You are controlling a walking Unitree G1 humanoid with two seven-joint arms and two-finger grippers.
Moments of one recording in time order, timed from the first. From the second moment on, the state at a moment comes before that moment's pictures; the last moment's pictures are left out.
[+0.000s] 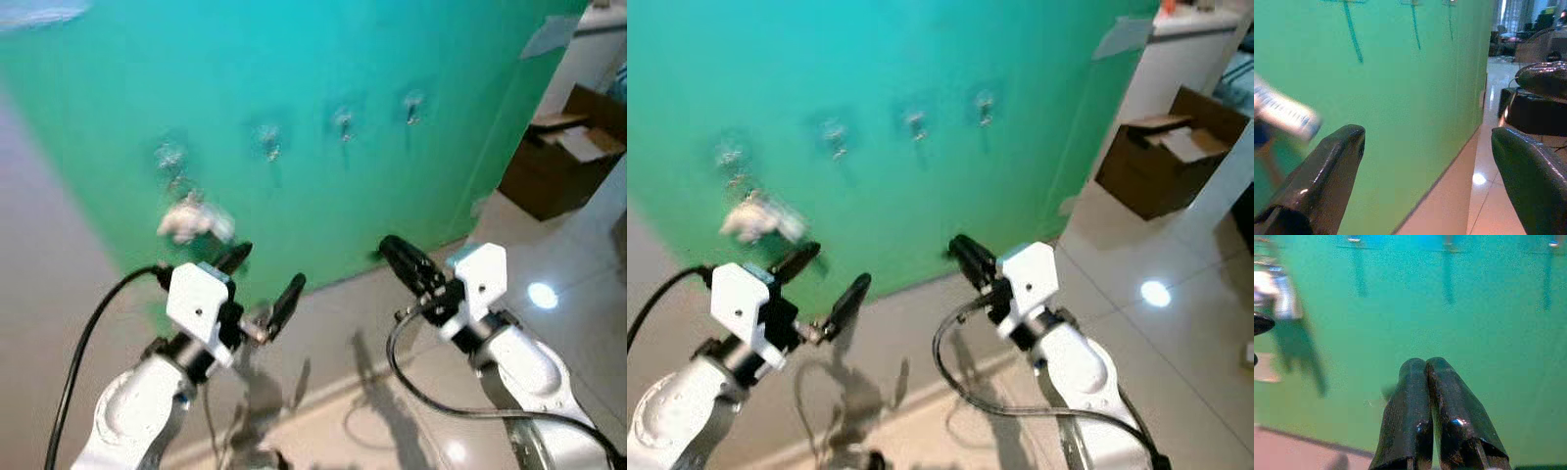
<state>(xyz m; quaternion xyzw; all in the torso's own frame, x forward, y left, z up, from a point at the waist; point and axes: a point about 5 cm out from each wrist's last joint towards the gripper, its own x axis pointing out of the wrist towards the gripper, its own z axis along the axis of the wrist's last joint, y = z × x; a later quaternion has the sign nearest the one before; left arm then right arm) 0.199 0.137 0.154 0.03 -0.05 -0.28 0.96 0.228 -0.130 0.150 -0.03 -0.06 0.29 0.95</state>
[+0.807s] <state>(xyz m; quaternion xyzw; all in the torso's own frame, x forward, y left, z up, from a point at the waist) 0.214 0.145 0.152 0.08 -0.05 -0.21 0.97 0.238 -0.132 0.152 -0.05 -0.07 0.25 0.96</state>
